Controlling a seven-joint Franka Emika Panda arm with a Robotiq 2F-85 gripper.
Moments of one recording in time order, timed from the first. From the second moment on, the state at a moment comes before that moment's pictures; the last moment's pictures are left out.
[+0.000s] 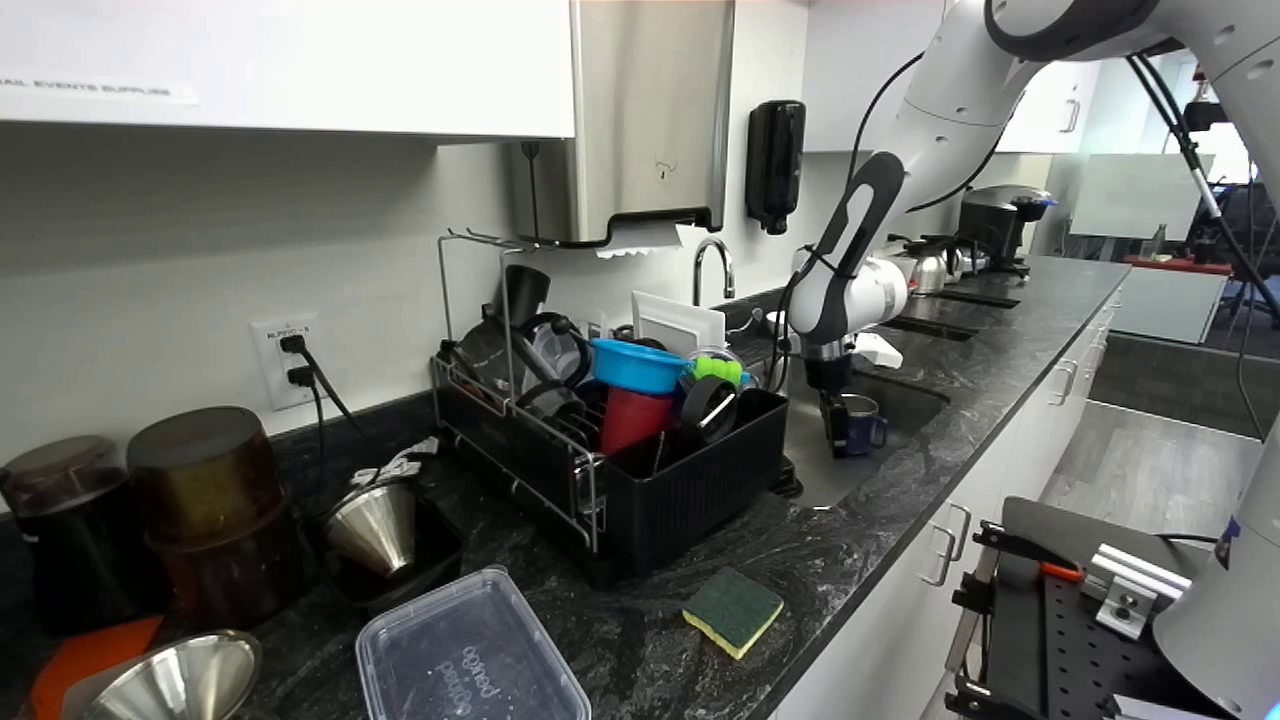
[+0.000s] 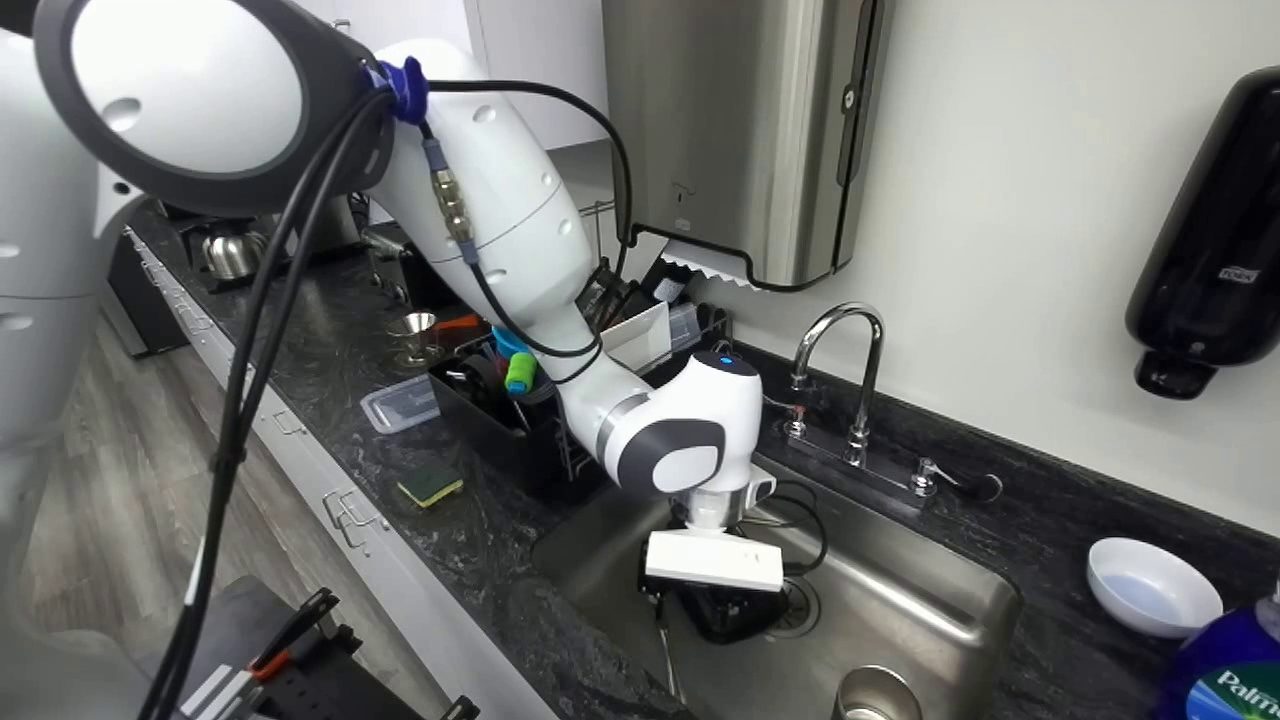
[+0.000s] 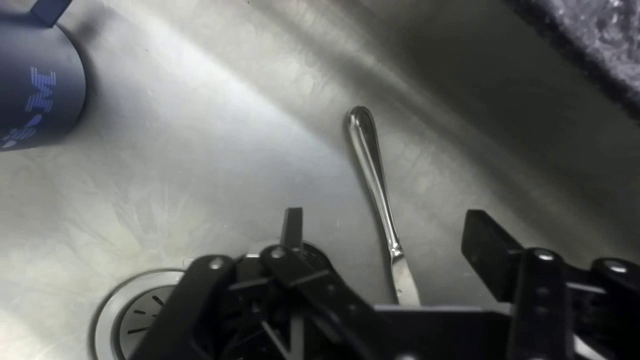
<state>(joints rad) -0.35 0.59 -0.17 -2.15 -0.02 2.57 -0.95</state>
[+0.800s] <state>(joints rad) -0.26 0.44 -0.24 -2.16 -0.20 2.46 -0.37</state>
